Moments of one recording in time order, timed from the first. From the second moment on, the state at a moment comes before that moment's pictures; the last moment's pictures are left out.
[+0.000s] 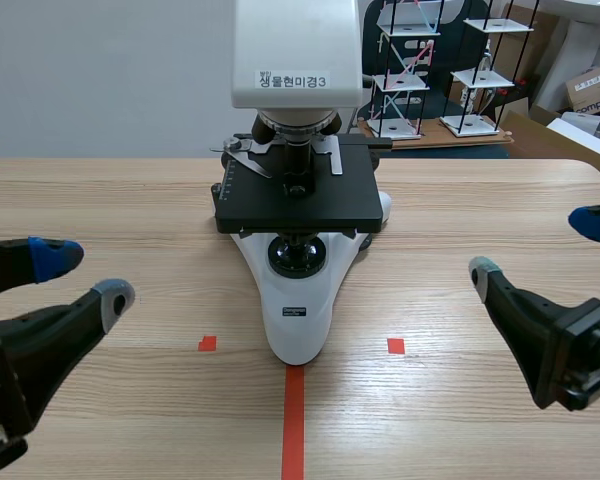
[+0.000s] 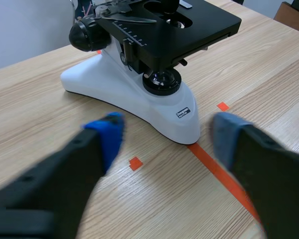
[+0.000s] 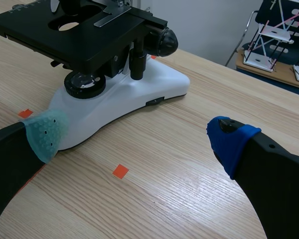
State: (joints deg) left arm 47.8 -32.6 -8.4 120.2 -21.4 -26.3 -8.4; right arm -45.8 30.3 12.9 115.4 16.8 22.5 12.5
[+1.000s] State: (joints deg) left arm 40.9 -31.1 -1.8 100.9 -14.1 -28.6 -26.0; right arm -45.8 30.3 12.9 115.4 16.8 22.5 9.7
